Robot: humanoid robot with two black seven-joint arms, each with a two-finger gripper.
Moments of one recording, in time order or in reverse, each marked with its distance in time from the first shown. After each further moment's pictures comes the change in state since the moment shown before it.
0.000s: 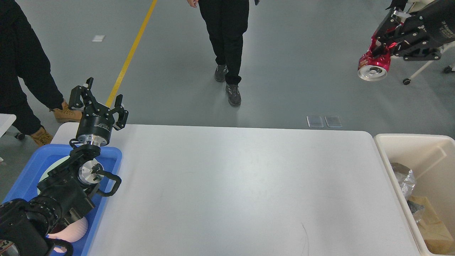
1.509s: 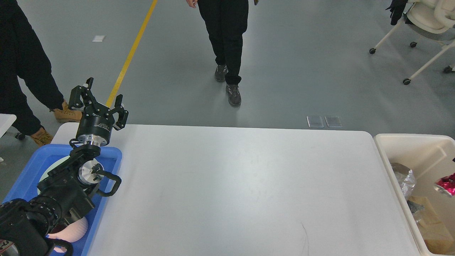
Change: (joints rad) left arm 0.000 0.000 0.000 0.000 0.000 0.000 0.000; right arm -1.127 0.019 0.075 -0.500 -0.093 -0.827 0.007
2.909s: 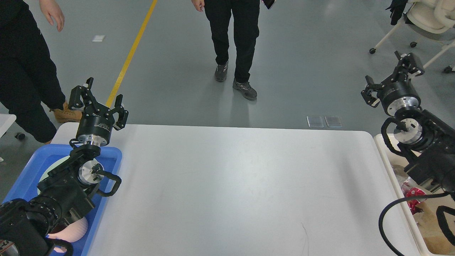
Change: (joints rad) left arm 0.000 0.000 0.000 0.000 0.000 0.000 0.000; right arm -0.042 0.201 1.724 0.236 0.008 0.025 0.463
